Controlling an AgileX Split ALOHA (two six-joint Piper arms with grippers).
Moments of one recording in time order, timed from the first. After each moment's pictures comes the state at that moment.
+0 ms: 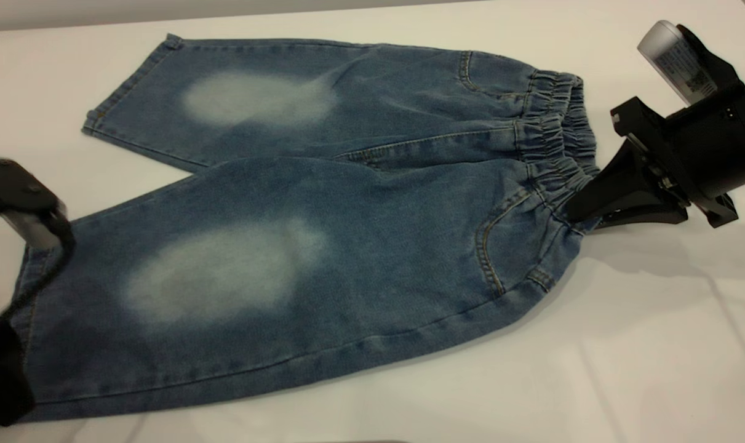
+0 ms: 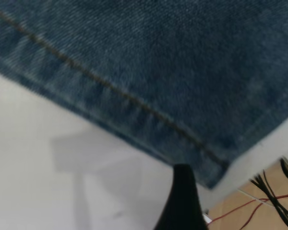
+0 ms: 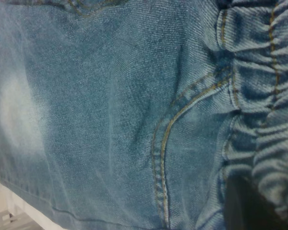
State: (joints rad) left arm -0.14 1.76 -0.46 -0.06 0.27 0.61; right arm 0.02 2.17 -0.79 1.55 0.82 -1.37
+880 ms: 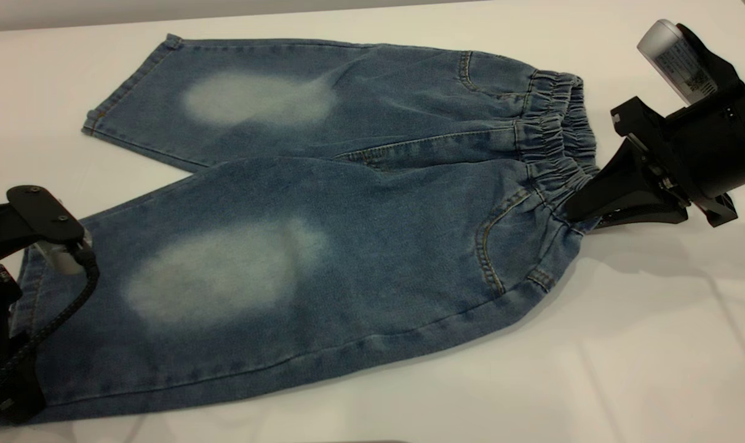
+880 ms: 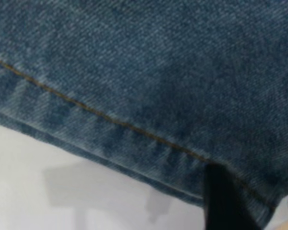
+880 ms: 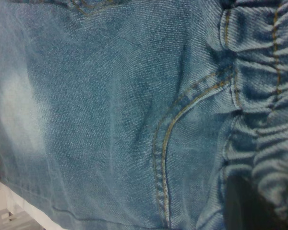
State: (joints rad) left arm -0.14 1.88 -0.47 -0.03 0.17 0.62; right arm 0.02 2.17 -0.79 1.55 0.82 -1.37
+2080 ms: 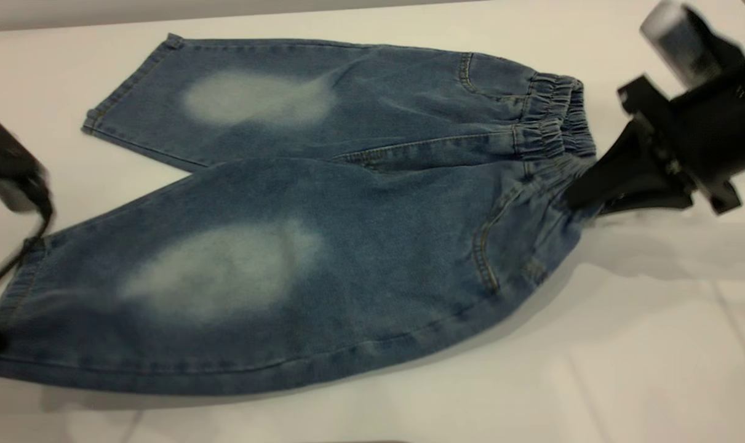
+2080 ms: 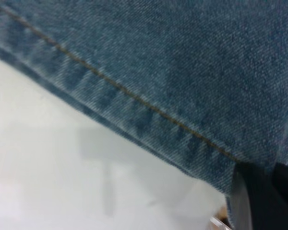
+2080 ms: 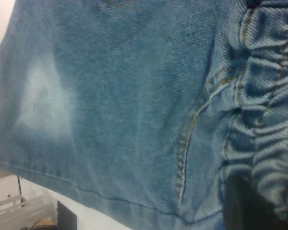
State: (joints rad) left arm -0.14 1.60 -0.46 0.00 0.34 0.59; right arm 0.02 2.10 -0.79 1.45 0.87 -1.26
